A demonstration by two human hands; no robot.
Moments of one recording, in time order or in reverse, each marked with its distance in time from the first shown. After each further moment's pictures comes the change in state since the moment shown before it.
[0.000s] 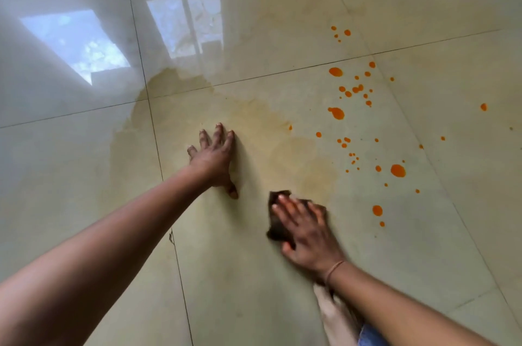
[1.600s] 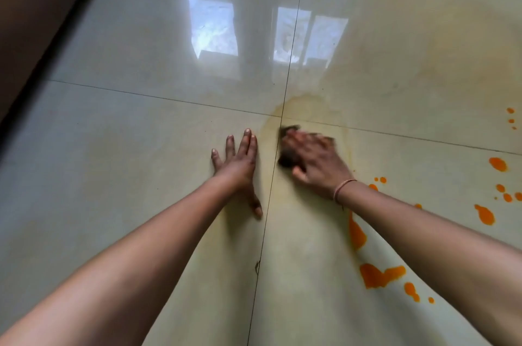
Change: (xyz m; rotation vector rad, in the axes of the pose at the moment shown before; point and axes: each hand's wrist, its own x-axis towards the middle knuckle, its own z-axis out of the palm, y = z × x) left_hand -0.030 -0.163 -0.007 -0.277 0.031 -0.345; right_hand 0.319 -0.080 -0.021 -0.100 -0.076 -0.441
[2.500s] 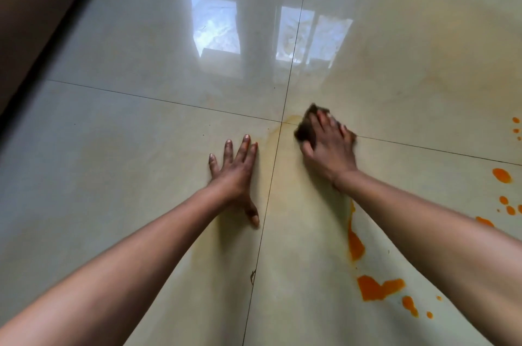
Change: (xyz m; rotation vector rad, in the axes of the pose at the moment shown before) left_hand 0.004 -0.008 0.007 -0.049 0.043 0.050; right_hand 0.031 0.016 -0.019 0.110 0.039 0.379
